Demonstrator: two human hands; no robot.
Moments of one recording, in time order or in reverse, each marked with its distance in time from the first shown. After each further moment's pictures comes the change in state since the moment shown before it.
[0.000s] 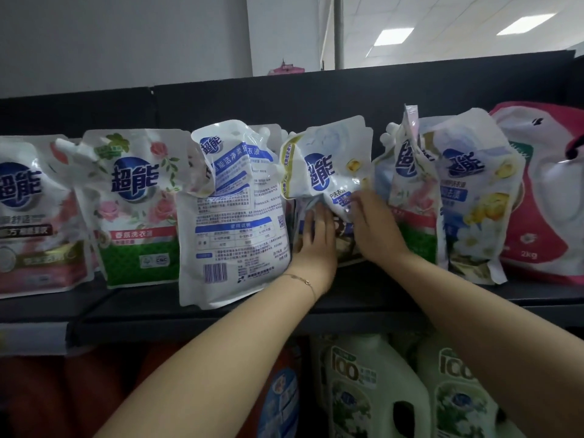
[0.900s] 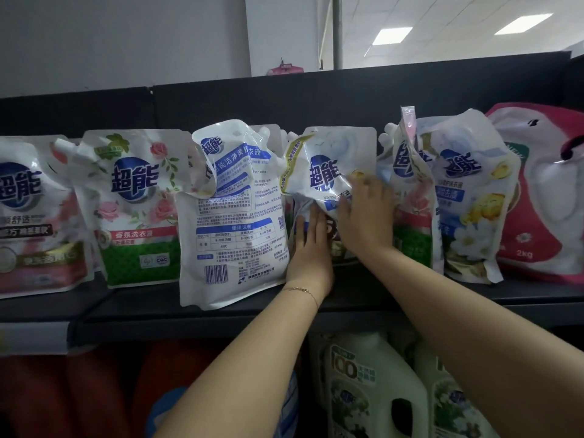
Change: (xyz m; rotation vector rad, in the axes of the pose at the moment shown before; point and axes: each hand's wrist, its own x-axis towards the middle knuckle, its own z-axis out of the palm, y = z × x) left_hand -0.022 -0.005 -0.019 -0.403 0.058 -0.075; right_hand 0.011 -0.017 0.013 -0.377 0.235 -0.002
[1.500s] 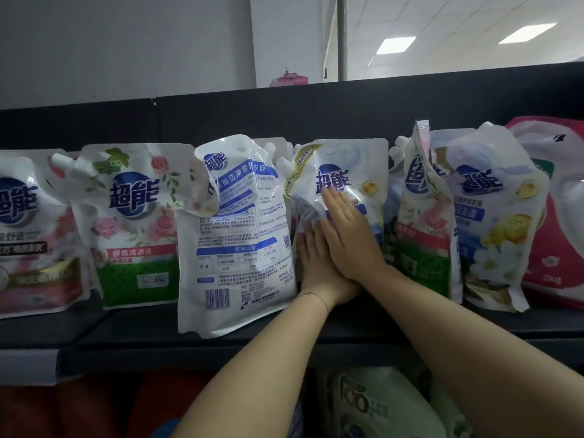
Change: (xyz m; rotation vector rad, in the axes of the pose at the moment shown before) left_hand 0.036 0.003 0.018 0.149 -0.051 0.012; right_hand 0.004 -0.003 0.035 0.304 -0.252 -0.210
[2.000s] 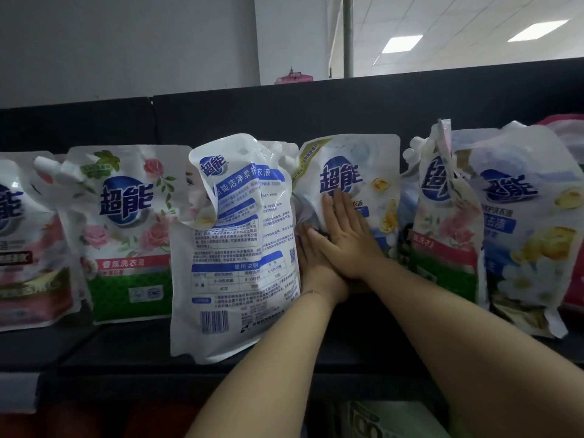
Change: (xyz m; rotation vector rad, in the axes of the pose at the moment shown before) left_hand 0.027 -0.010 0.010 -0.014 -0.053 -0.155; right_hand 0.023 0.024 0.027 -0.262 -0.328 0.117
